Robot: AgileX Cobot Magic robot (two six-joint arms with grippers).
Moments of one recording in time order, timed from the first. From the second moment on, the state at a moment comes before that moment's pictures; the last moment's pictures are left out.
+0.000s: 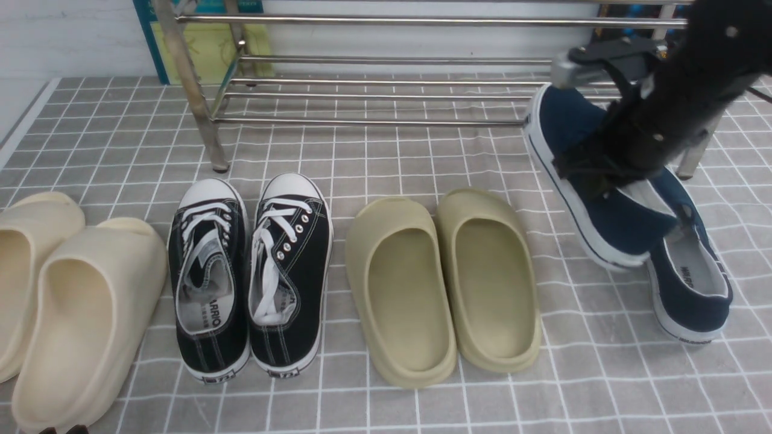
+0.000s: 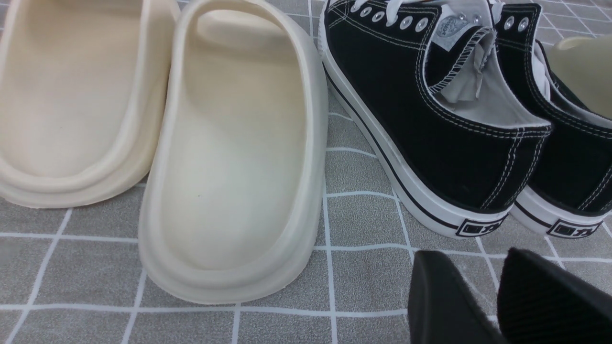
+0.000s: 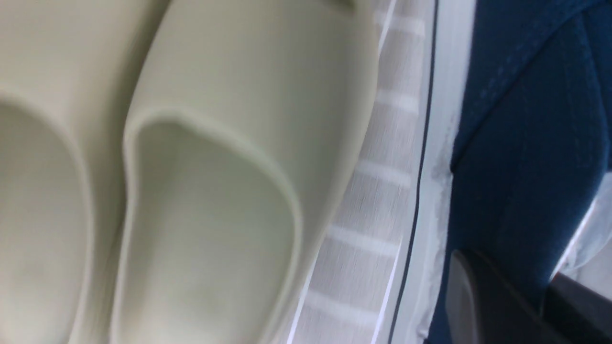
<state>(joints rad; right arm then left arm) 0.30 1.81 -1.54 0.08 0.94 -0.01 -0.02 -0.01 0.03 -0.11 0.40 -0.06</state>
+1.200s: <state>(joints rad) 0.26 2.28 -2.27 -0.12 0.98 0.10 -0.02 -0.01 0.03 -0.11 0.40 -0.06</state>
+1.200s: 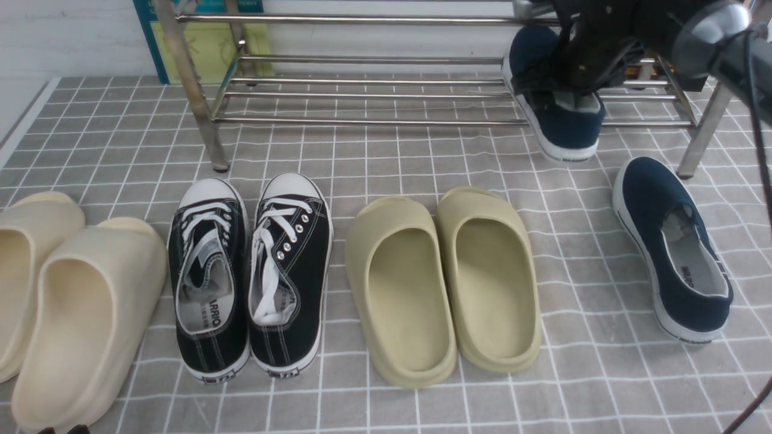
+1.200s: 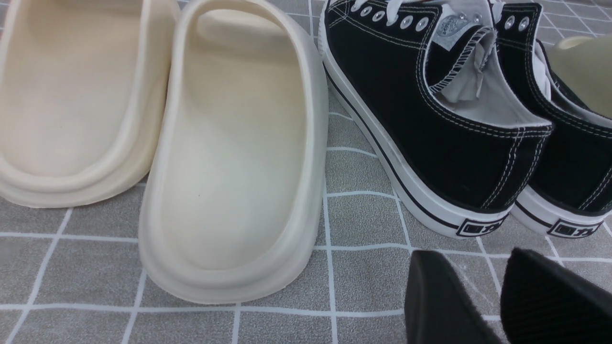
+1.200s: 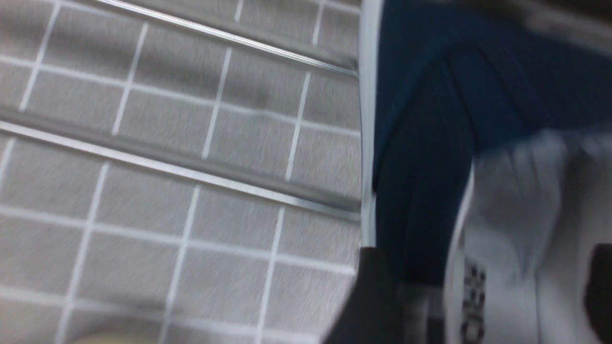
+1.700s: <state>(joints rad) 0.17 1.70 -1.73 -0.11 0.97 0.12 -0.02 -0.01 0.03 -0.11 0.40 -0.06</state>
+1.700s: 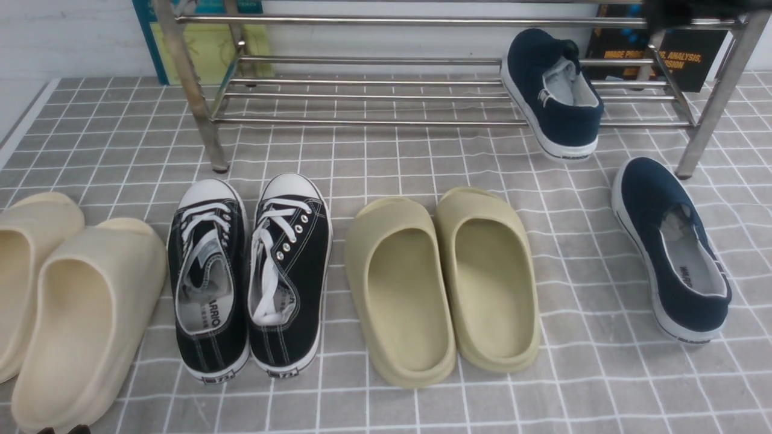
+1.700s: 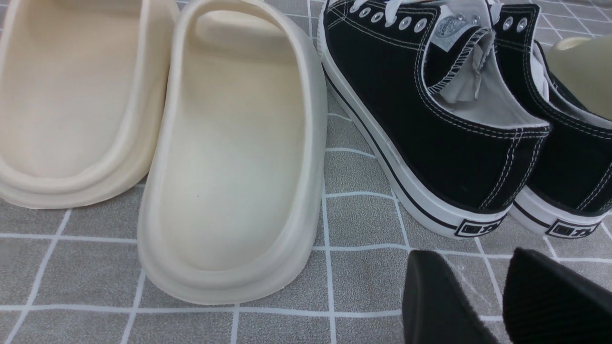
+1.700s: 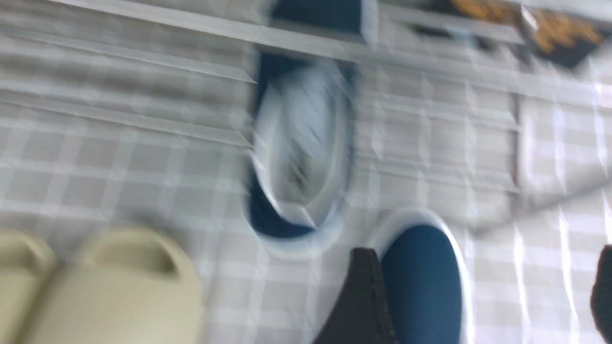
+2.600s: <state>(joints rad) 0.16 1.72 -1.20 -0.05 0.81 0.22 -0.02 -0.01 0.03 -0.11 0.40 -0.06</state>
